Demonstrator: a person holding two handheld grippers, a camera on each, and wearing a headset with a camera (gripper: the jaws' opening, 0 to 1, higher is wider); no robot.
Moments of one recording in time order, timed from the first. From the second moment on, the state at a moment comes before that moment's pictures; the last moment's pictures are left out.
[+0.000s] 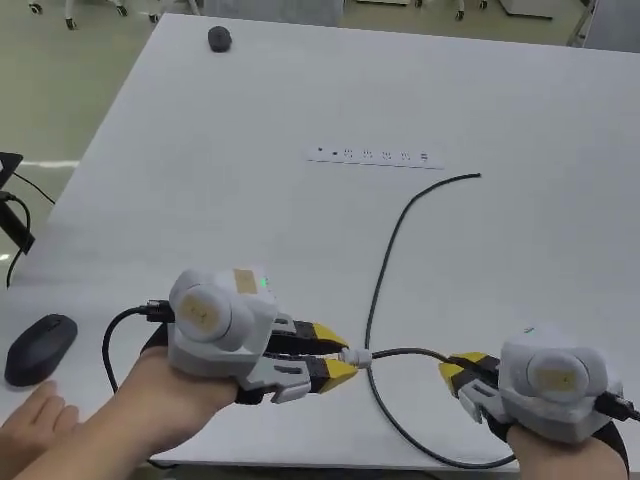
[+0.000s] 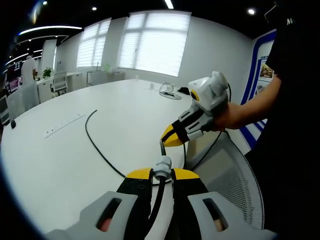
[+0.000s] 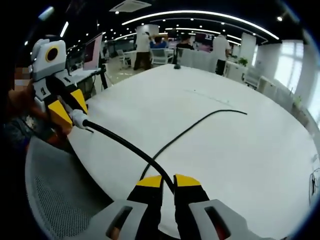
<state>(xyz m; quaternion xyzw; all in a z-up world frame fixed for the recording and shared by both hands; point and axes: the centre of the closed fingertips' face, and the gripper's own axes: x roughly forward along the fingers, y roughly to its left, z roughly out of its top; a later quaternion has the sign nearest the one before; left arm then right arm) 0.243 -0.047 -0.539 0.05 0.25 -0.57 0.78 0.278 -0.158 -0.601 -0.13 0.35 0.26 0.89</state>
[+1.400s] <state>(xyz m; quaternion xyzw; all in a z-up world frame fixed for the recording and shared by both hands) 0.243 -0.048 -0.540 0.05 0.25 -0.57 0.78 0.253 -0.059 -0.553 -0.41 0.20 0.42 0.79</state>
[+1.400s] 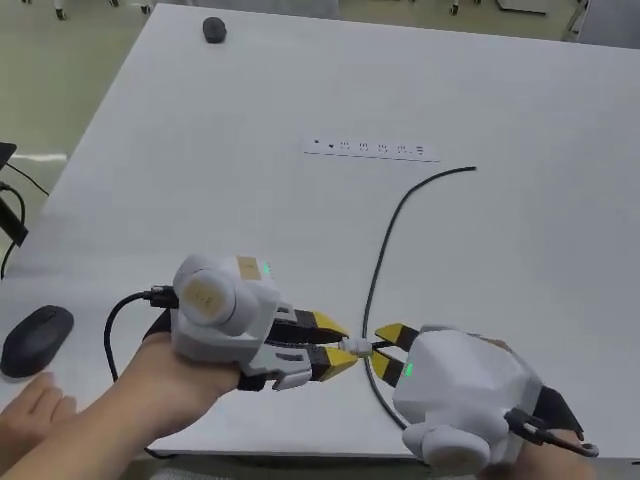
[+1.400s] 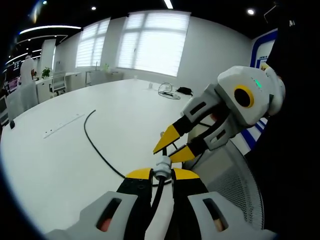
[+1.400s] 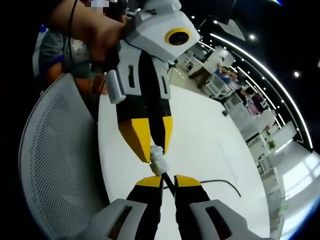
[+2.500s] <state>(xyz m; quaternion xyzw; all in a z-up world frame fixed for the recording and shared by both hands) 0.242 -0.044 -0.540 0.06 0.25 -0.57 0.78 0.265 -0.129 -0.582 -0.12 0.31 0.30 0.89</state>
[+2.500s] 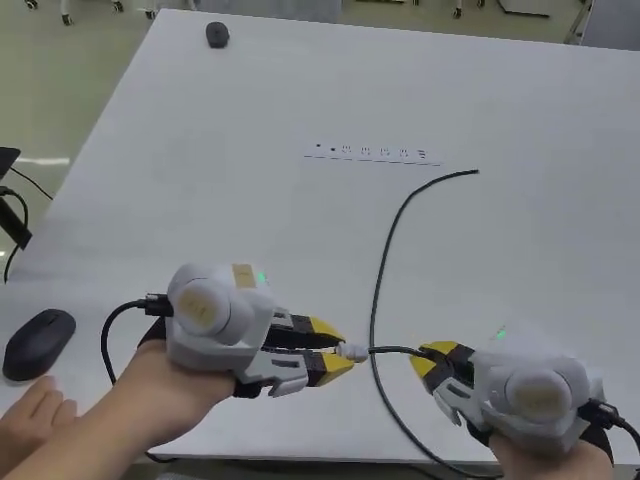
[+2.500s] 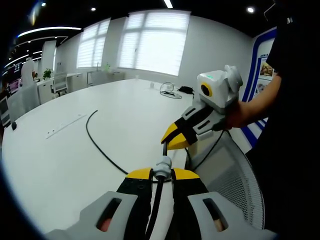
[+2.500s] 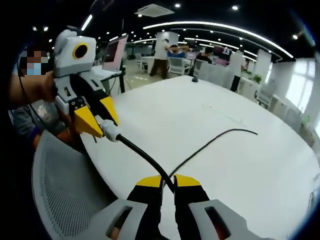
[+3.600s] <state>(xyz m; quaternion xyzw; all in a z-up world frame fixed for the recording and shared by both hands) 0.246 -0.038 -0.546 0.06 0.26 -0.56 0.79 0.277 -0.132 -0.582 -0.21 0.29 0.32 0.88</state>
